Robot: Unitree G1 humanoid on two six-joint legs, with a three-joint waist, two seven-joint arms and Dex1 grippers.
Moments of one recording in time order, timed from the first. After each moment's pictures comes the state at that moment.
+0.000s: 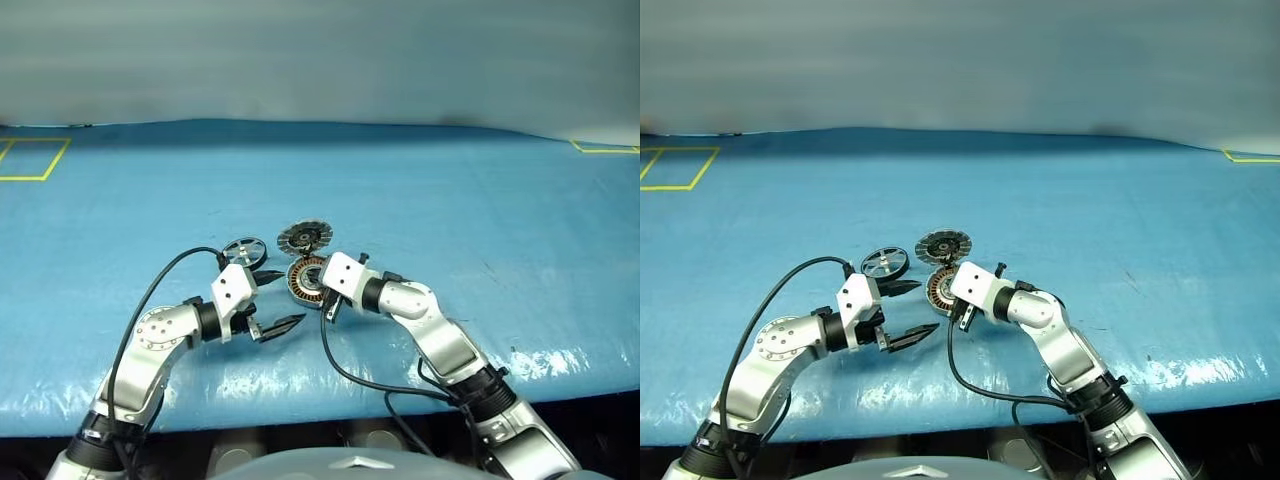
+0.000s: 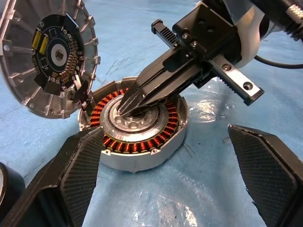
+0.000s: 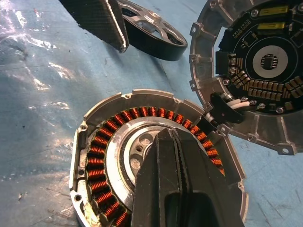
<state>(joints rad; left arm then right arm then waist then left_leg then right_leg) 0.02 0.53 -0.16 -0.28 -0.28 0.22 -0.86 -0.26 -0.33 0.43 -0.08 -0.15 0.26 0.62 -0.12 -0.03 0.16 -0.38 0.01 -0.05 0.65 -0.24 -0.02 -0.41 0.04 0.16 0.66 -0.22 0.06</state>
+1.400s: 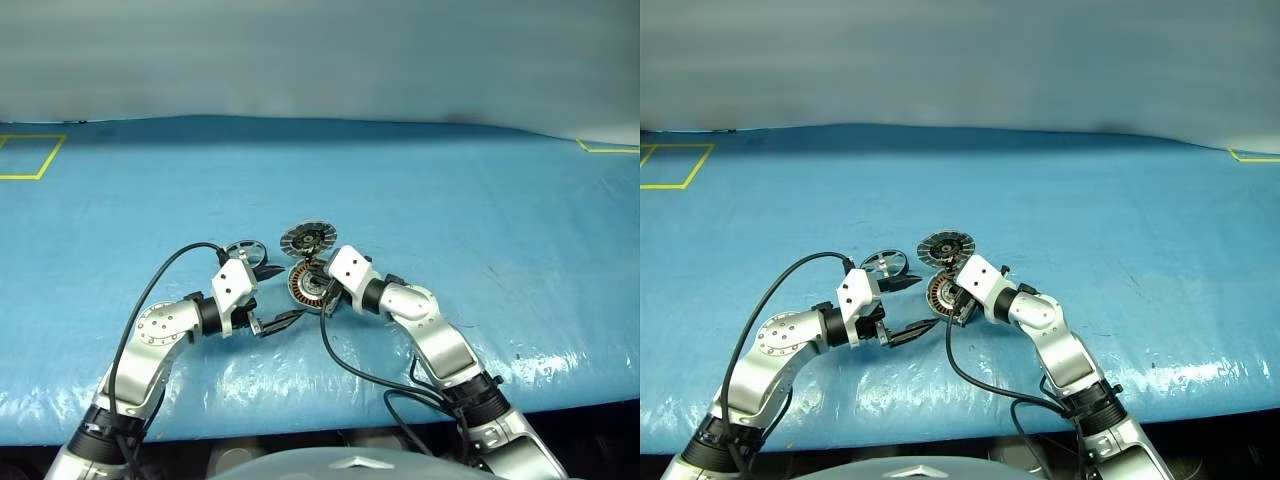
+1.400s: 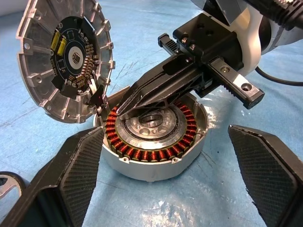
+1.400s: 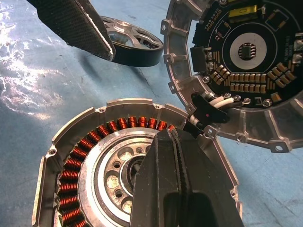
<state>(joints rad) -0.01 0.53 -0.16 -0.26 -0.29 0.21 -0.85 -0.22 -0.26 0.34 -0.09 -0.04 0.30 0.62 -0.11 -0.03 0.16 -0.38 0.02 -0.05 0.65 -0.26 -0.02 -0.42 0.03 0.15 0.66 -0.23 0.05</state>
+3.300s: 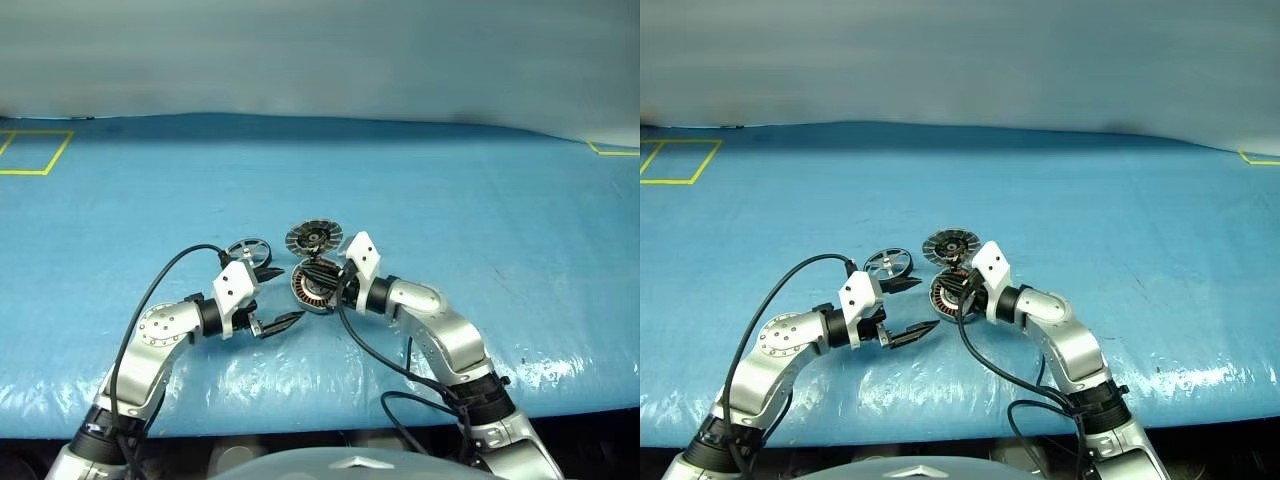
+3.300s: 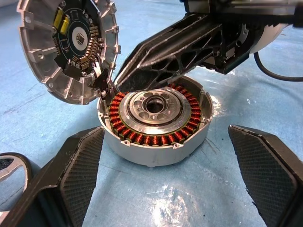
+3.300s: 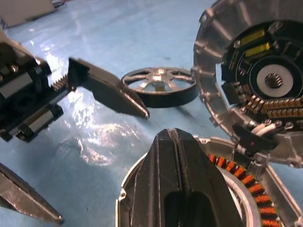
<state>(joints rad) -0.01 0.53 -0.17 -0.25 -0.26 0.21 -0.85 -0.22 -0.25 0.28 -0.16 0.25 0.48 0.69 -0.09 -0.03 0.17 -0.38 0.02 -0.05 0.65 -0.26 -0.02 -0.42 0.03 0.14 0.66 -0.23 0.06</state>
